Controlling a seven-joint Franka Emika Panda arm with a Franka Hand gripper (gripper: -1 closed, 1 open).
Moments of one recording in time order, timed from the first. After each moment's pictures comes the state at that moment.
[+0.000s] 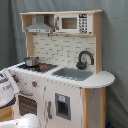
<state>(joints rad) -0.94 -1.49 1.54 -2.06 -0.45 3.10 0.51</state>
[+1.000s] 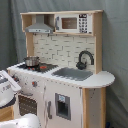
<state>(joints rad) -0.94 -1.48 1.54 -2.06 -0.45 3.10 0.16</state>
